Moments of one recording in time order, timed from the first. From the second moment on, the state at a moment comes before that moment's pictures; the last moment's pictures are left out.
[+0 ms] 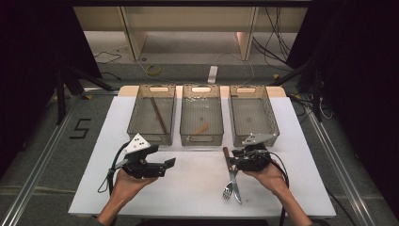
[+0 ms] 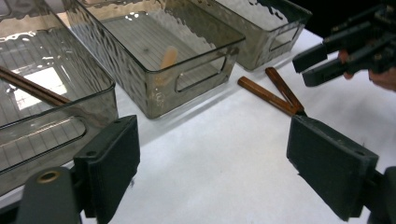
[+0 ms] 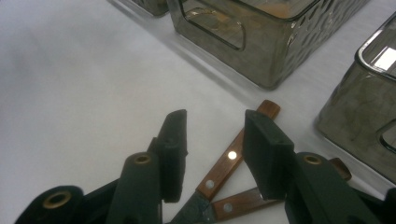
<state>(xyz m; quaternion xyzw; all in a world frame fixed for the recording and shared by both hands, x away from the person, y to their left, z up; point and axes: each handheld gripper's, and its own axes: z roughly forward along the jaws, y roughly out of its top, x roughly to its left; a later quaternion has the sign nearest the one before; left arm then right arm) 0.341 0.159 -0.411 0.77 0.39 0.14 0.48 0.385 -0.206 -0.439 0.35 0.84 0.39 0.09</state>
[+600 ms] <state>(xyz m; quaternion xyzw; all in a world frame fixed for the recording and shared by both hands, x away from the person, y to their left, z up) 0.338 0.165 -0.421 0.78 0.39 0.14 0.48 0.394 -0.194 -0.444 0.33 0.86 0.38 0.09</state>
